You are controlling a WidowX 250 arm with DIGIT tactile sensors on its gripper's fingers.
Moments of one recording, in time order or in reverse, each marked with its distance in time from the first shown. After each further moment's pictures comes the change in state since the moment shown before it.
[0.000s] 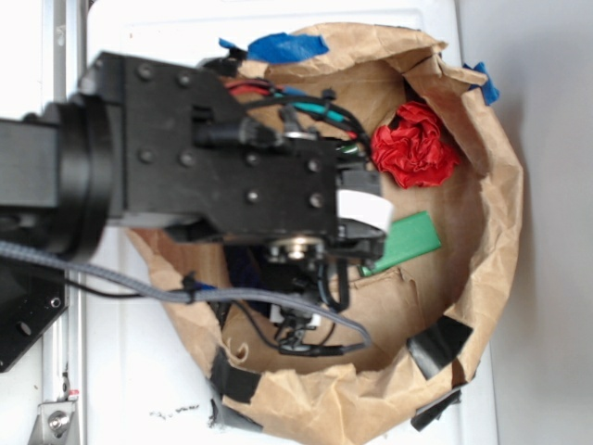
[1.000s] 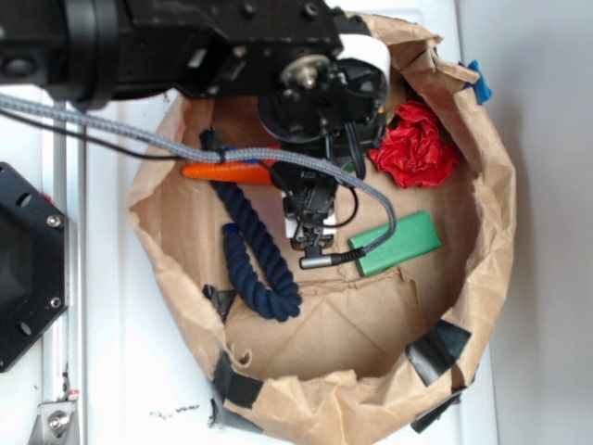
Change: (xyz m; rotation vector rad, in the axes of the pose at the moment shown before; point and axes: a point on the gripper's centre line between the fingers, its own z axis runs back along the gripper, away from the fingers) arm 0.001 0.056 0.006 -0.039 -0.018 0.166
